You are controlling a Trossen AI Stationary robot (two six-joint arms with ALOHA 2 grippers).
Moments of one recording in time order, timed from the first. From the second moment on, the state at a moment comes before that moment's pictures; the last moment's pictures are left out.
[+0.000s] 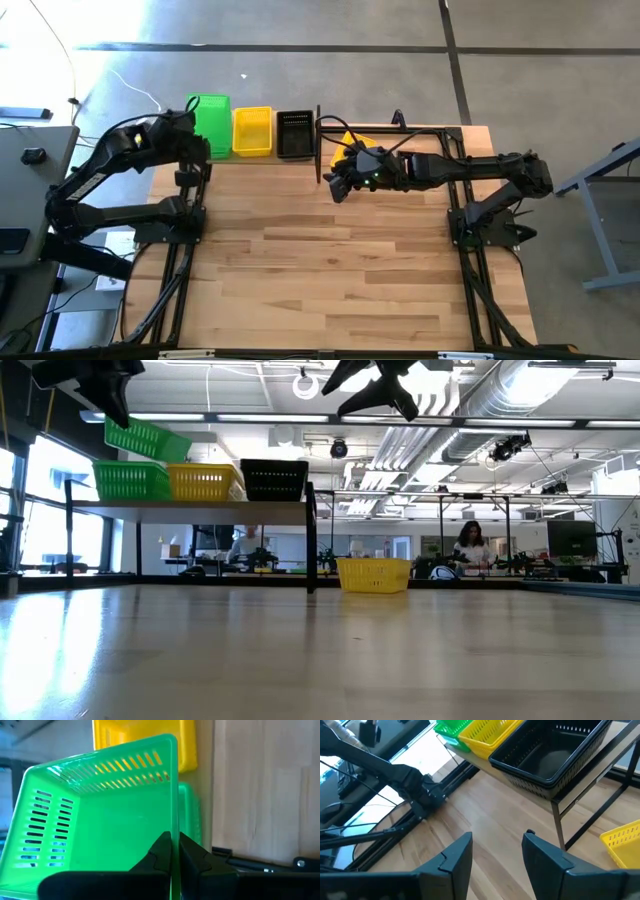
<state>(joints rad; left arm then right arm) 0.69 0.81 1.19 -1.33 -0.32 0.77 -0.03 1.49 1.32 -0.36 0.28 0.67</state>
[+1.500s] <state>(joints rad) 1.08 0.95 1.19 -1.33 -0.03 0.84 -0.03 1.49 1.32 -0.36 0.20 0.62</state>
